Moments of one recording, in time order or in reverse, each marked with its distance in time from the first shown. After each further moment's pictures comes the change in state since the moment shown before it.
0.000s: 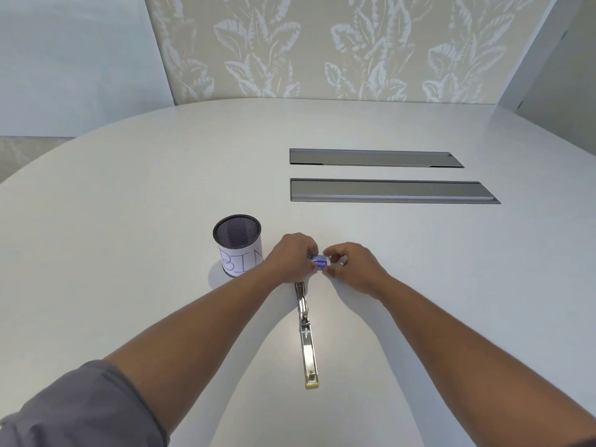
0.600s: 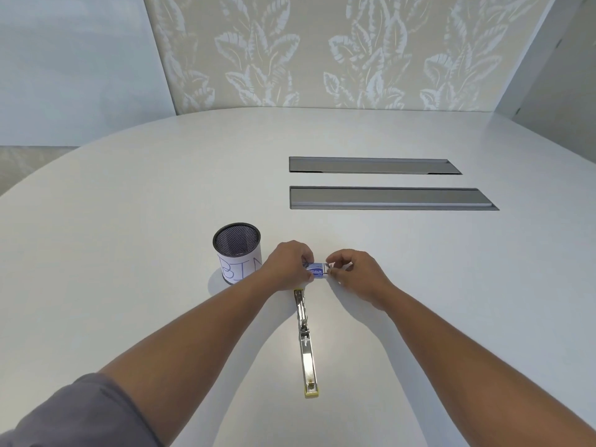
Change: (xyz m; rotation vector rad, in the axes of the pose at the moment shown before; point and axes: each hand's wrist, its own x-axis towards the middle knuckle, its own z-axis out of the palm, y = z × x) left_hand -0.006 -0.003 -0.005 -0.026 -0.009 -0.038; right_hand -0.006 0.004 -0.003 0.239 0.030 0.029
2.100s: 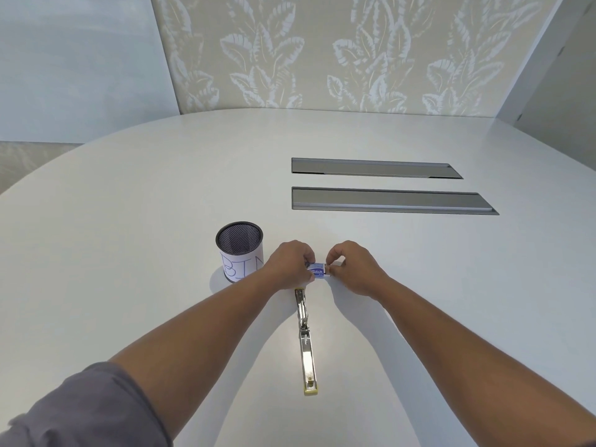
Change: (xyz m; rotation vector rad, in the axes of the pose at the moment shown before) left_hand -0.002 0.003 0.000 -0.020 0.003 -0.022; right_hand 0.007 -0.025 -0.002 -0.386 -0.013 -0.090
